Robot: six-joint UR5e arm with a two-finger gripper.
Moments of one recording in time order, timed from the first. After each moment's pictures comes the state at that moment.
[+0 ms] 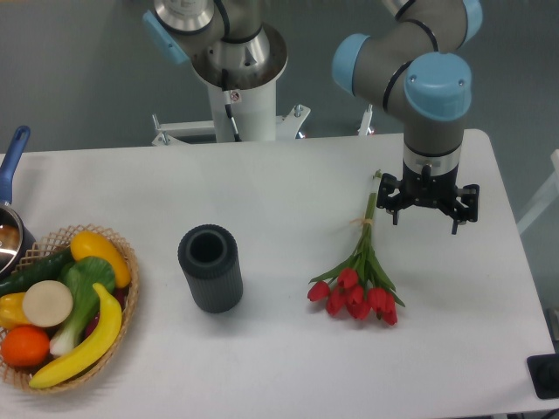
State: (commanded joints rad) arm 2.72 -1.88 -1.64 -0.97 1.60 1.02
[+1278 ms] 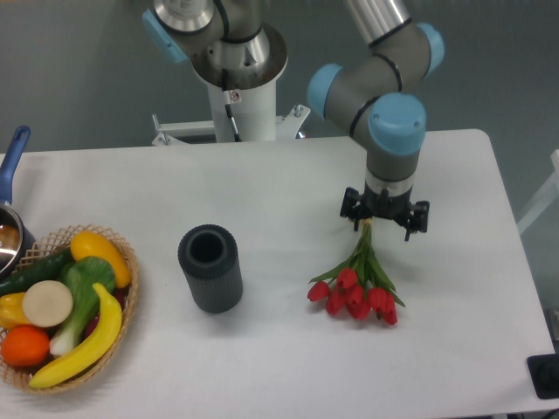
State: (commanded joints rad) arm 2.67 -2.00 -1.83 -0.81 1.59 0.90
